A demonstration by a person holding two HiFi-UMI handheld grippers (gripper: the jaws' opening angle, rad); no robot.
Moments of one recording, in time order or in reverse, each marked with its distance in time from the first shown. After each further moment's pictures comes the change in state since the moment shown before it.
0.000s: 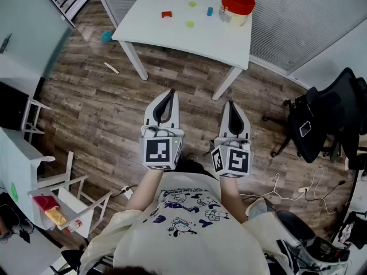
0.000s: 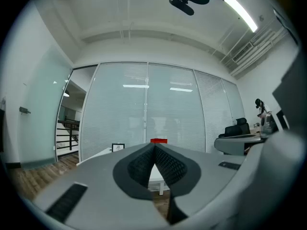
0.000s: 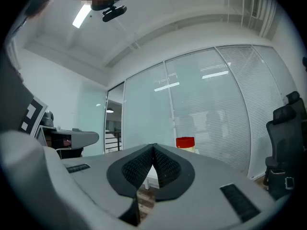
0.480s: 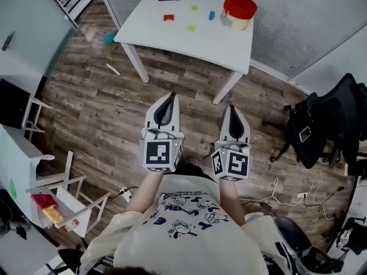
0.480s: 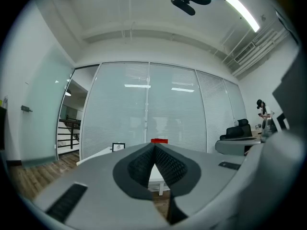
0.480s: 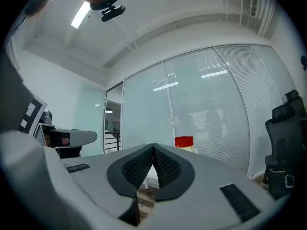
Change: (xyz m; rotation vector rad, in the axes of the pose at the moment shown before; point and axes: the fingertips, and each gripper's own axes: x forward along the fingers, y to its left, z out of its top) left arm 0.004 -0.005 -0.004 -0.014 0.013 0.012; right arm 0.002 -0.011 -0.003 0.015 0.002 -0.009
